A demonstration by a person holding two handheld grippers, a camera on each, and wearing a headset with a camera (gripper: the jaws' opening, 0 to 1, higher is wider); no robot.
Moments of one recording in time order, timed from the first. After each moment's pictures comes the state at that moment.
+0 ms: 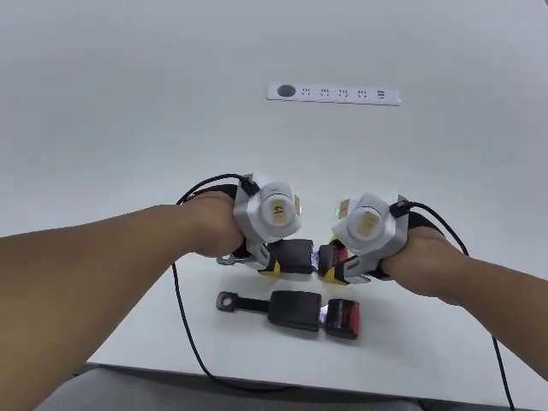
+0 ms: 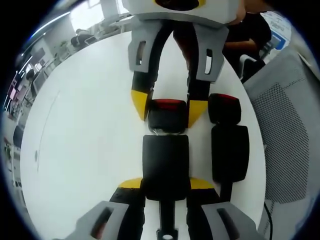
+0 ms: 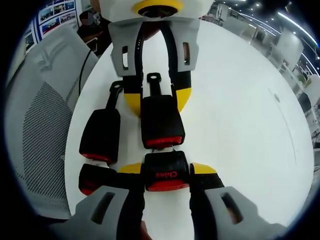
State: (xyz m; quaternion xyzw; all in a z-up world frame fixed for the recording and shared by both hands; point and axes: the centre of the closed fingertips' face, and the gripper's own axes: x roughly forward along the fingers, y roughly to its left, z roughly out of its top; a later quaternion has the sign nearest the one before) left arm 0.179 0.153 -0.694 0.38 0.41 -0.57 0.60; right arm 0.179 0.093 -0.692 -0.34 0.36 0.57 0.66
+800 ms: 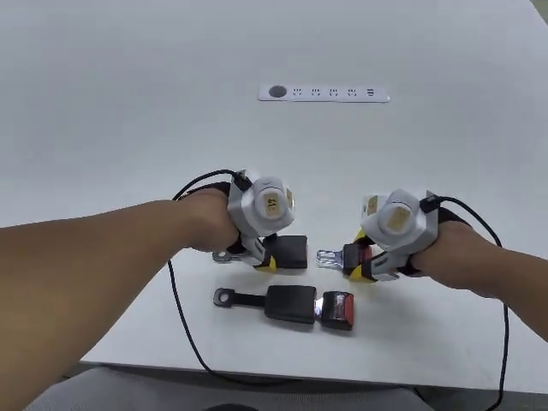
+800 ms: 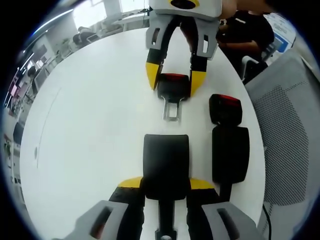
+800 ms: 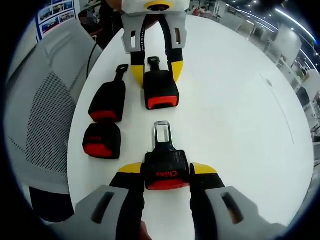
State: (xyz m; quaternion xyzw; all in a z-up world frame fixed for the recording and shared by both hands) left arm 0.180 0.154 -0.696 0.38 0.41 -0.56 0.61; right arm 0.173 0.026 -0.693 -0.35 0.37 0.56 0.66
